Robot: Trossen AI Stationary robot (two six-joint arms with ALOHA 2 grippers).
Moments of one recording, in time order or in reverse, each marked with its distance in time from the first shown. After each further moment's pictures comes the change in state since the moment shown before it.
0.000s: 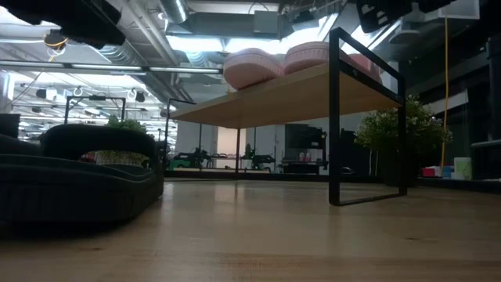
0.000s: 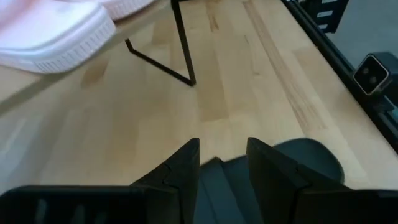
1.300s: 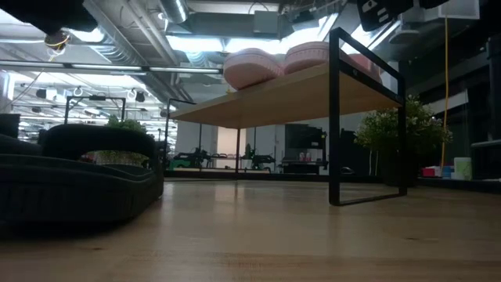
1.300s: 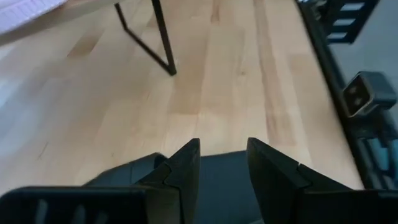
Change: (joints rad) left arm -0.189 0.349 0.253 -0.130 -0.229 -0.390; right arm 0.007 -0.001 0.000 0.019 0.000 0.019
